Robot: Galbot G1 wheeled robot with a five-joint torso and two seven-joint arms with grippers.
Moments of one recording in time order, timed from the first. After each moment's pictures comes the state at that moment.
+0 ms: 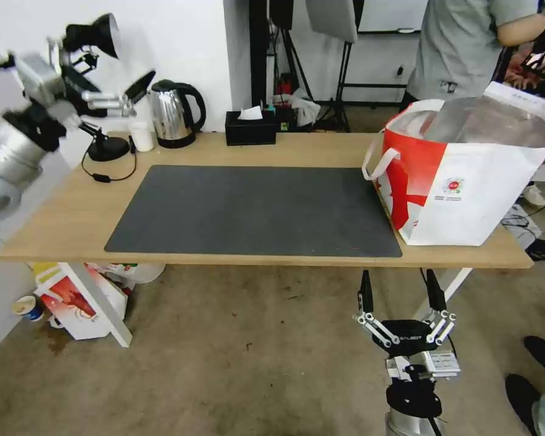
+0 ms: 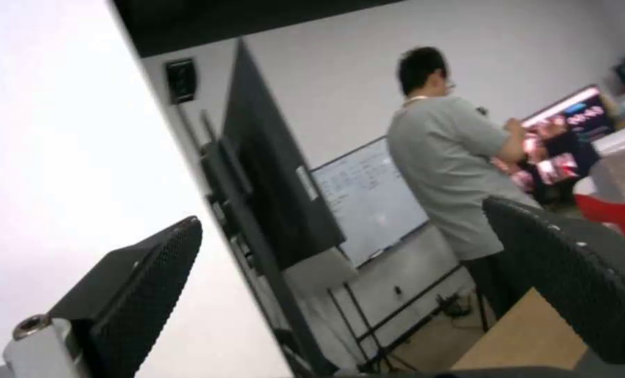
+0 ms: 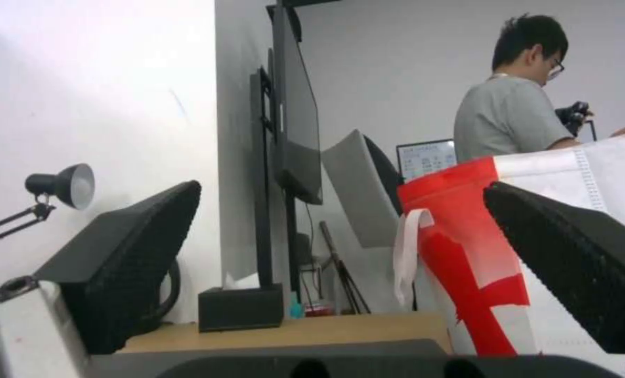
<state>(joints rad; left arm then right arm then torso) 0.96 -0.62 -0.68 -1.92 -0.79 -0.19 0.39 -1.83 1.30 0.28 2.17 -0.13 0.82 0.38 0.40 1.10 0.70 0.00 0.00</state>
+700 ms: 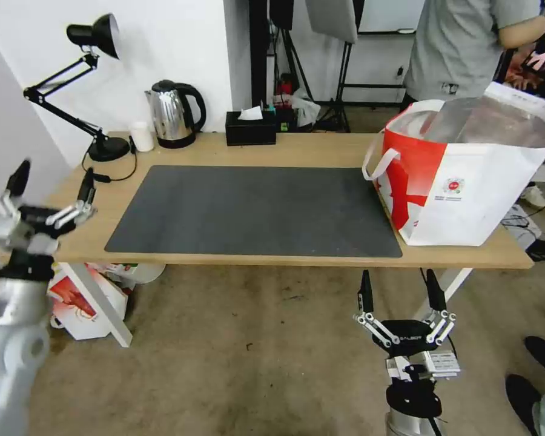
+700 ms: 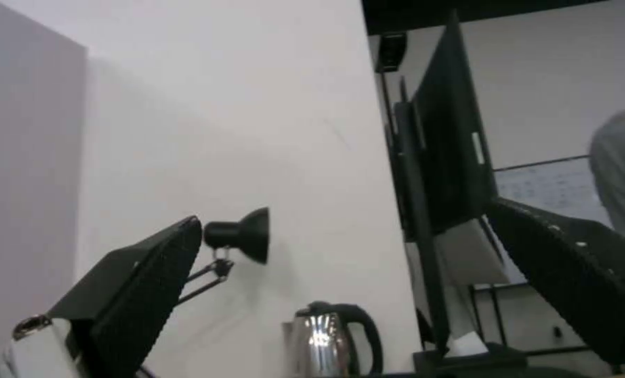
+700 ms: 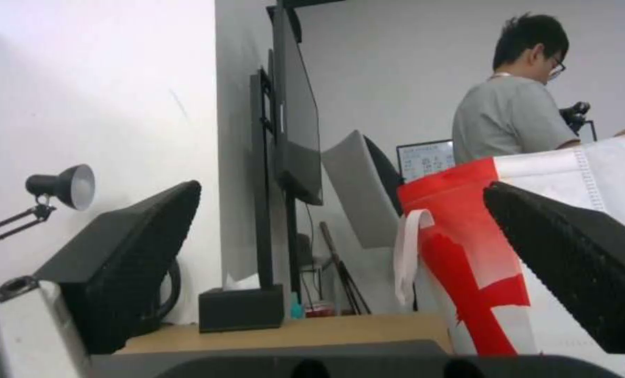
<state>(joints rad) 1.48 -1.20 -0.96 -2.07 -0.59 -0.42 0.25 -1.83 1.30 0.28 2.17 -0.13 0.82 0.38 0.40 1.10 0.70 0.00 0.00</state>
